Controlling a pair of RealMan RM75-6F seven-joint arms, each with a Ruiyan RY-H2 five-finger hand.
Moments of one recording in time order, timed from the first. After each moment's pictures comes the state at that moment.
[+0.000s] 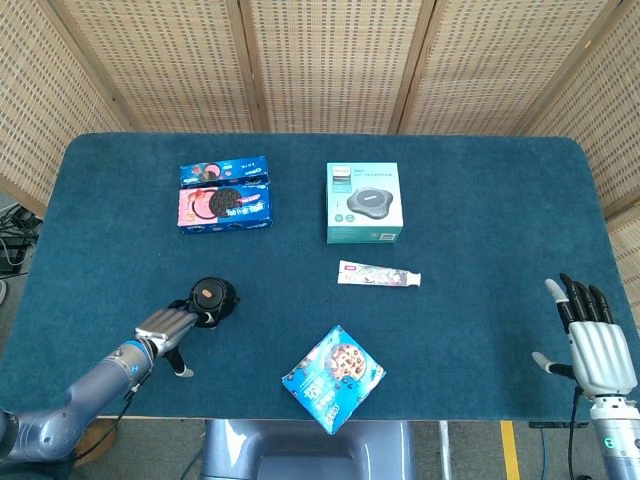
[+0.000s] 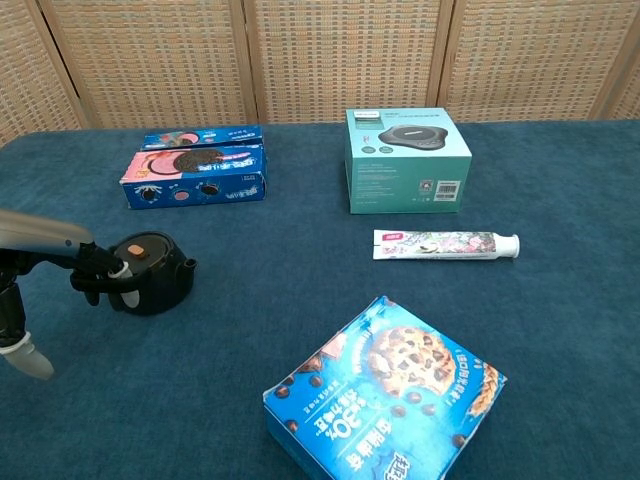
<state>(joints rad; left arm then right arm) -1.02 -1.08 0.19 -2.00 0.58 0.74 0.37 0.11 -1.10 0.08 -1.65 -1.46 1.44 -0.08</state>
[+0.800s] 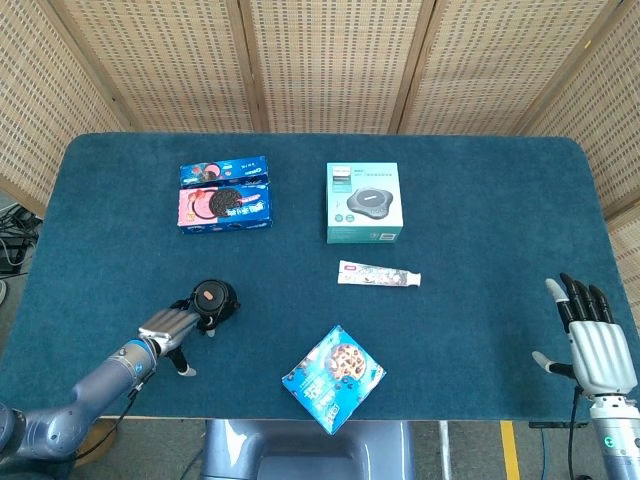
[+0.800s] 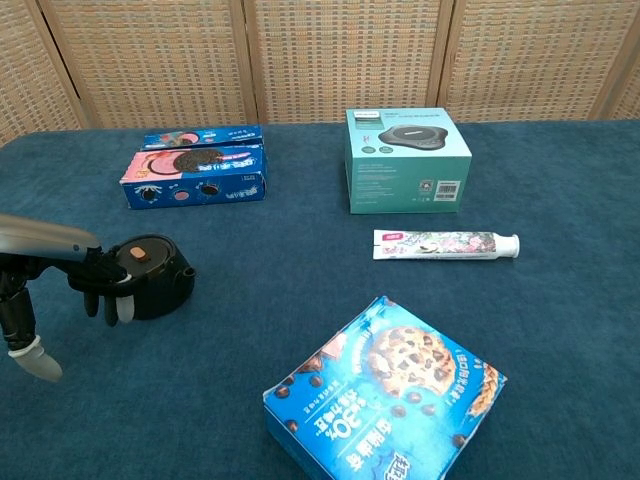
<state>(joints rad) -1.02 -1.12 0.19 -1.98 0.57 0.76 0.37 0.11 -1.10 0.08 -1.65 -1.45 1.44 -0.08</state>
